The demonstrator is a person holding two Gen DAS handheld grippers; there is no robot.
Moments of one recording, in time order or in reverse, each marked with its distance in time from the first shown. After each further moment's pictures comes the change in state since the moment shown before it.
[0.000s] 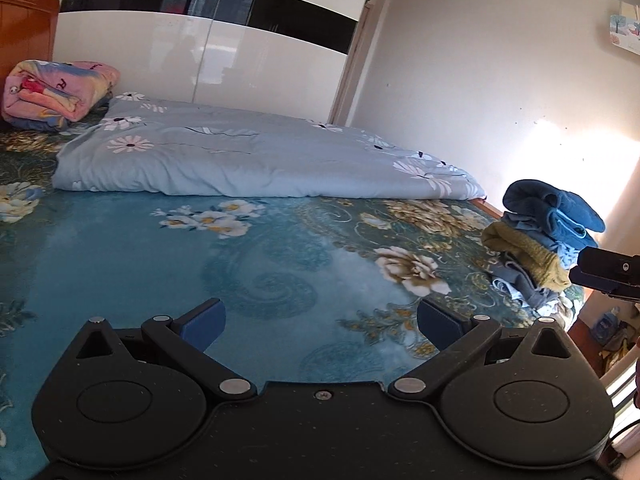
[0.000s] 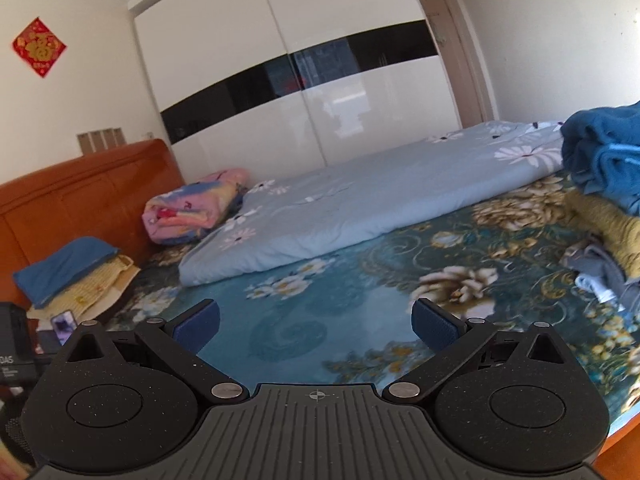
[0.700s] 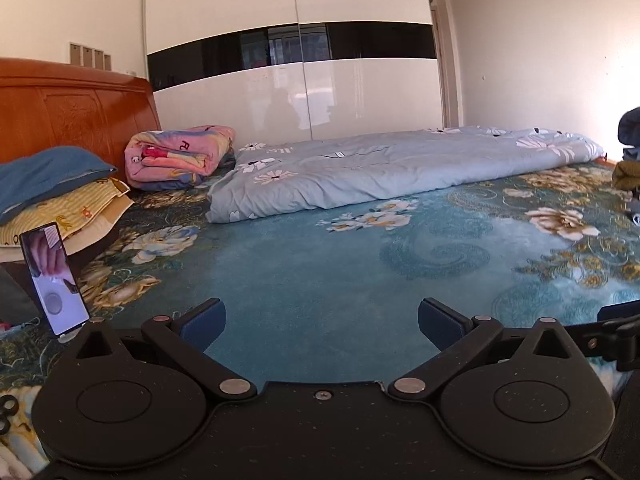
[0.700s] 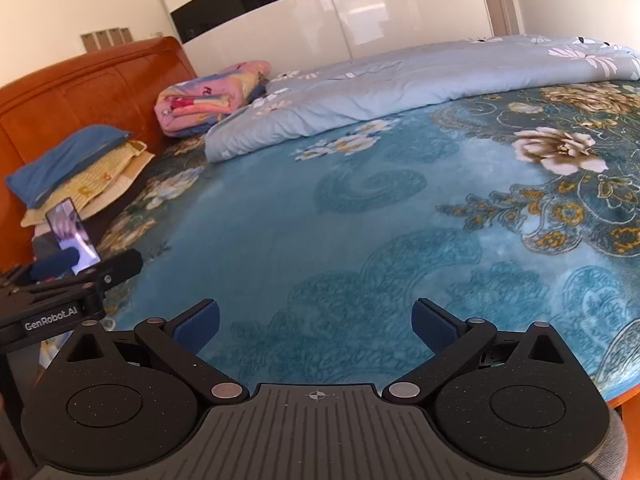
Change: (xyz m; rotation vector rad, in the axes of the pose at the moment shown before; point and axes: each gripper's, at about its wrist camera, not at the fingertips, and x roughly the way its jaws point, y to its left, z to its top) left arm -0.039 0.035 -0.068 0.198 -0.081 0.422; right arm 0.094 0.104 -0.123 -0.031 0.264 -0.010
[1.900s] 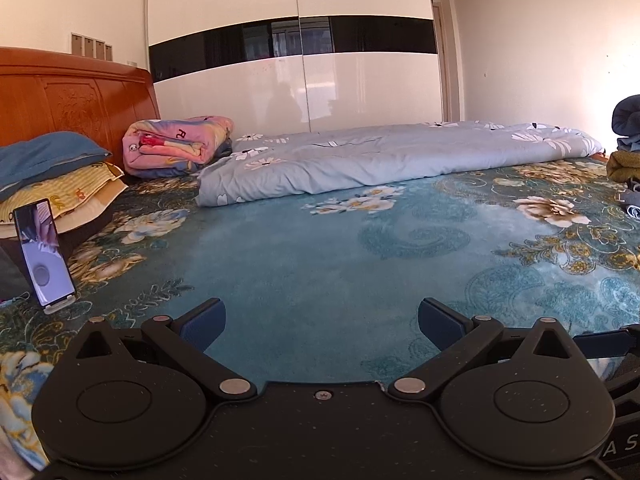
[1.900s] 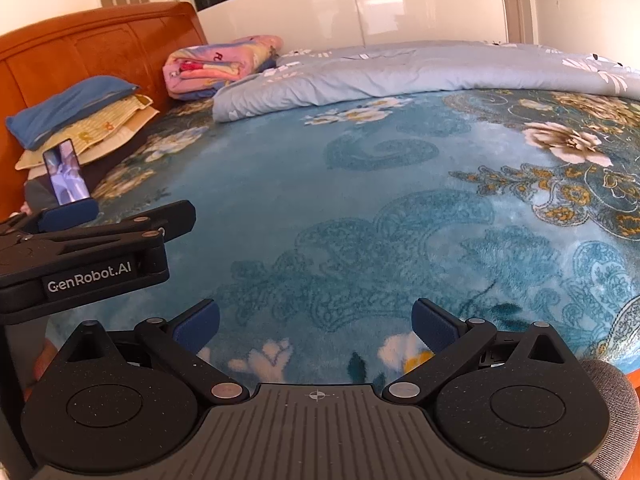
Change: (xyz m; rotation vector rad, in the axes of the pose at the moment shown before) left arm 0.000 -0.029 -0.020 -0.023 0.014 -0.004; right arm 0.007 0.015 -0.034 -0.093 0.045 -0.029
